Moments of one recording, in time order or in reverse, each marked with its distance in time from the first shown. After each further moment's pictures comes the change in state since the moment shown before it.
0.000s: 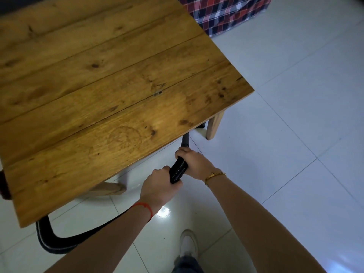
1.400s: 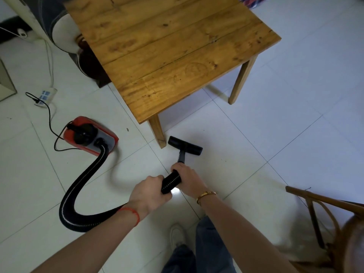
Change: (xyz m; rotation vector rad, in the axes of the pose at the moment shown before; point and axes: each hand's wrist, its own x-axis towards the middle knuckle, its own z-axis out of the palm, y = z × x) left_hand -0.280 -0.300 -0.042 0.264 -0.146 0.101; right_hand -0.145 -0.336 0.244 0.192 0.071 0.184
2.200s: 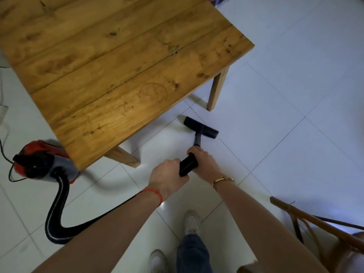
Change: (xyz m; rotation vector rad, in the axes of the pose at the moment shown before) left_hand 0.184 0.176 -0.033 -0.007 0.008 0.122; right_hand 0.076 0.154 -0.170 -0.028 0.120 0.197
